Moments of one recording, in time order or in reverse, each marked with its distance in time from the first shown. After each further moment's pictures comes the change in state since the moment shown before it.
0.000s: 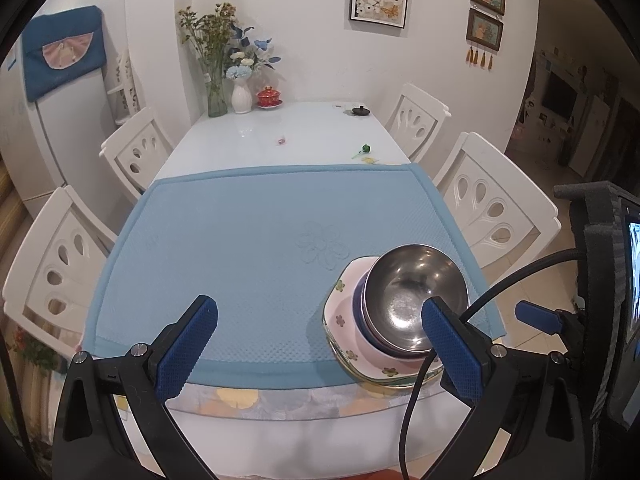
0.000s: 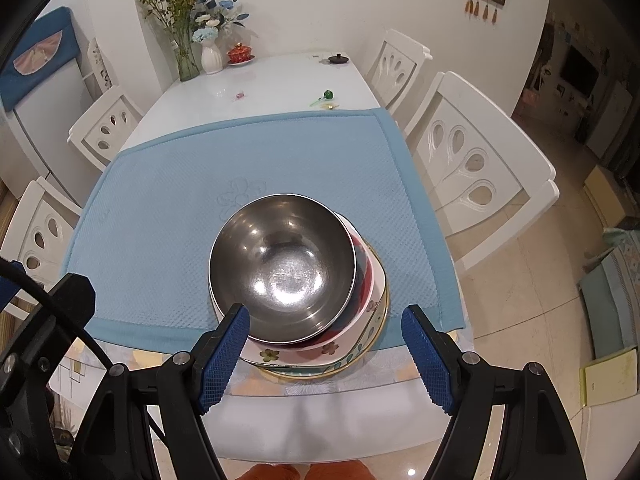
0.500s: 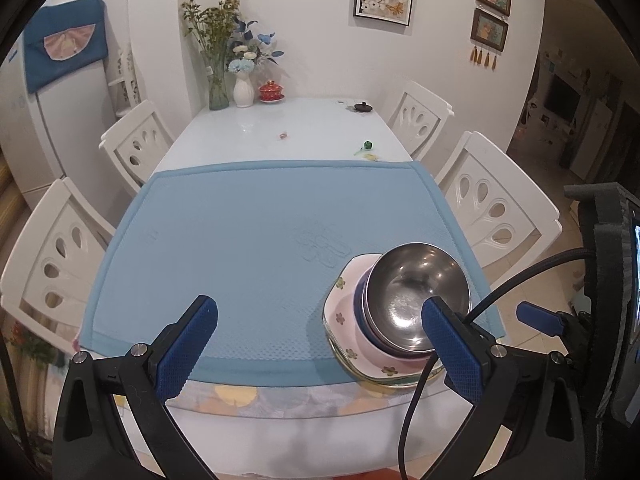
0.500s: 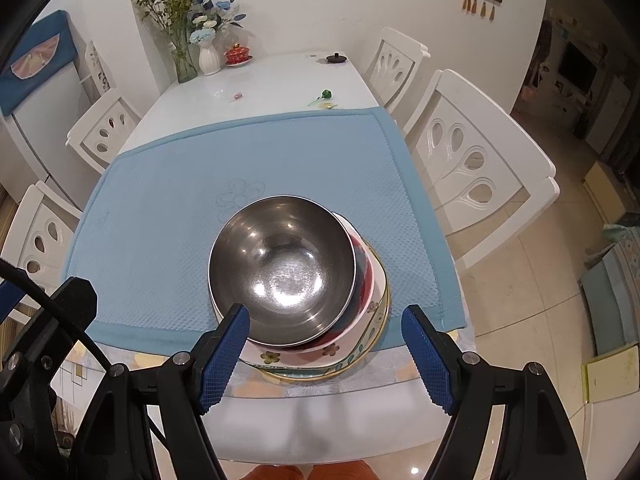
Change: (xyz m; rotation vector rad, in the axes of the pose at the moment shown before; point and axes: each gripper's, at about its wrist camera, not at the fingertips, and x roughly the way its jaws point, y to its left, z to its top) left arm 0.005 0.005 0.001 -0.021 0.016 -0.006; right arm 0.000 -0.001 0.001 0.012 0.001 0.001
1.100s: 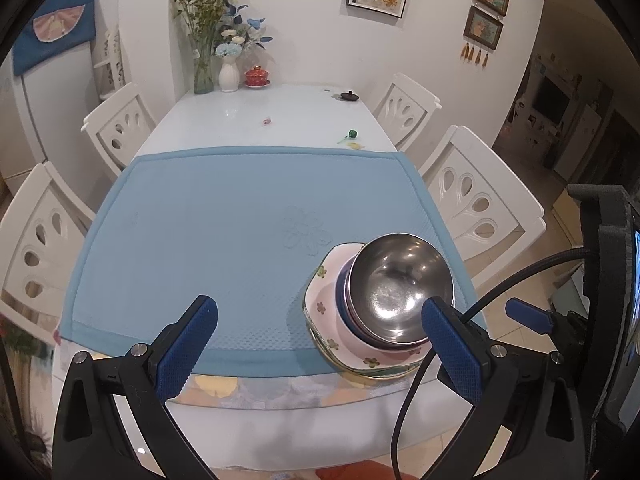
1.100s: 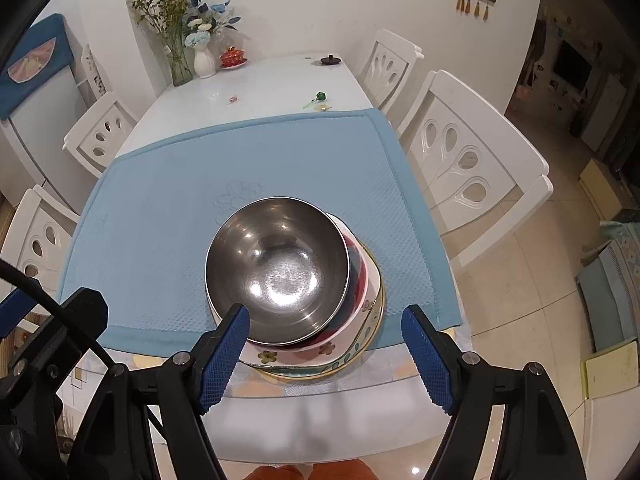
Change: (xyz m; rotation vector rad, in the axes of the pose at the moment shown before) left arm 0.006 0.003 -0.001 -0.025 0.048 -0.080; right arm -0.004 -0.003 -0.001 0.011 -0.007 -0.011
